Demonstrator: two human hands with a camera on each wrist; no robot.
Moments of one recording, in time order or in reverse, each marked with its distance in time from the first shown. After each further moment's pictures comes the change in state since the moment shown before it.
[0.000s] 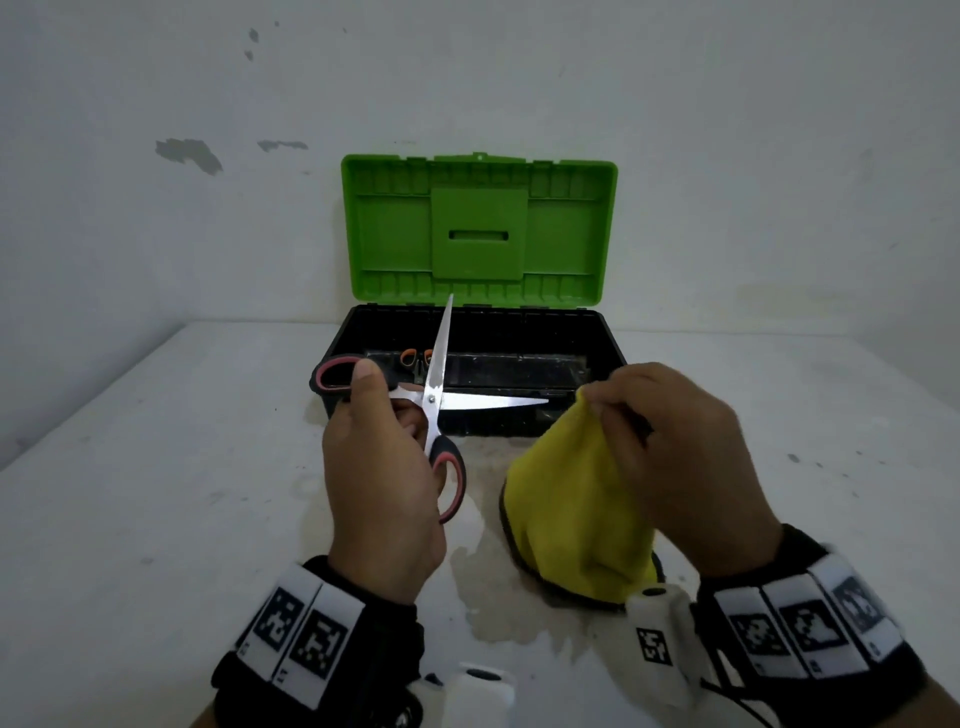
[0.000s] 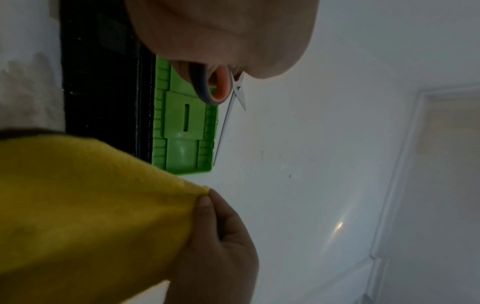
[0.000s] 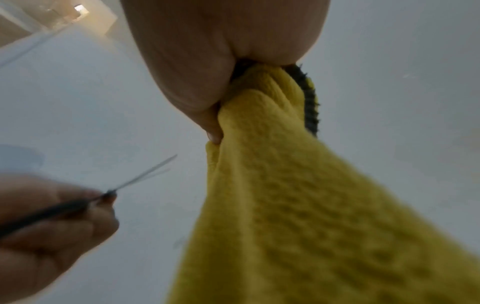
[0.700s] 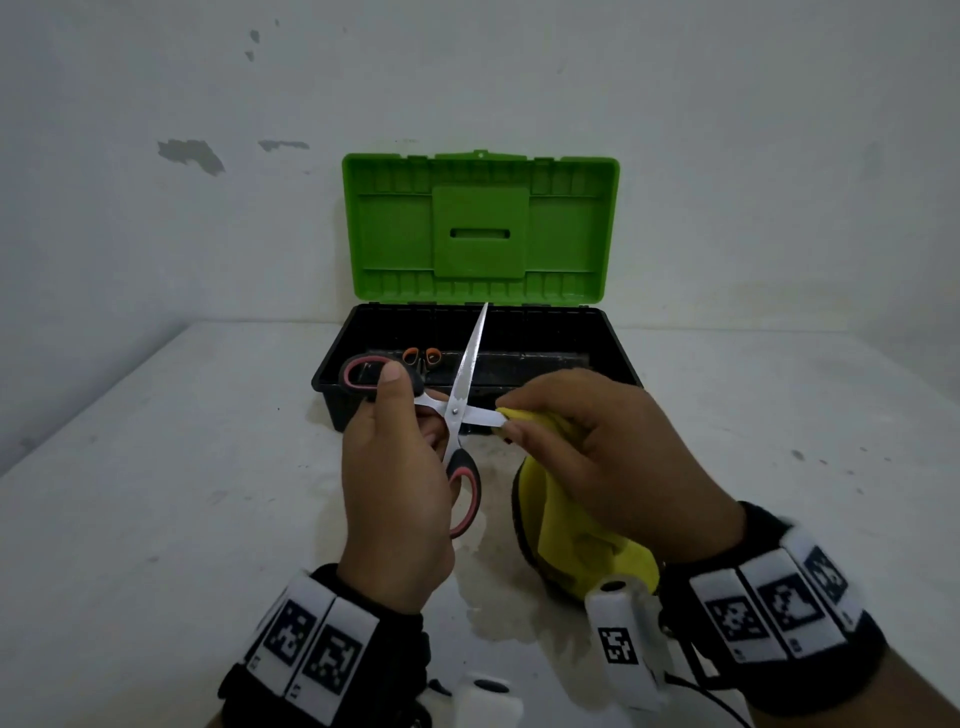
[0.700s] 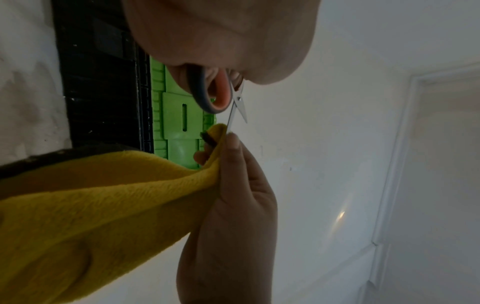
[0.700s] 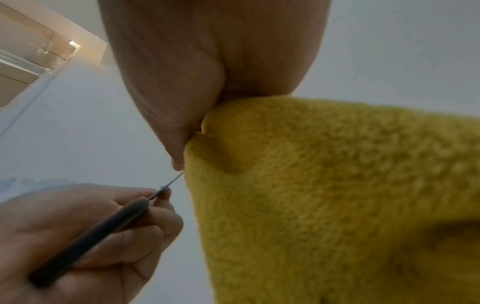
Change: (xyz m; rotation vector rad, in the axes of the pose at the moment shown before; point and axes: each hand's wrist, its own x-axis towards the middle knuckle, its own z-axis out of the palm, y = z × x) left_hand -0.009 -0.003 -0.001 0.066 -0.067 0.029; right_hand 0.017 -0.033 0.010 0.299 -0.324 0.009
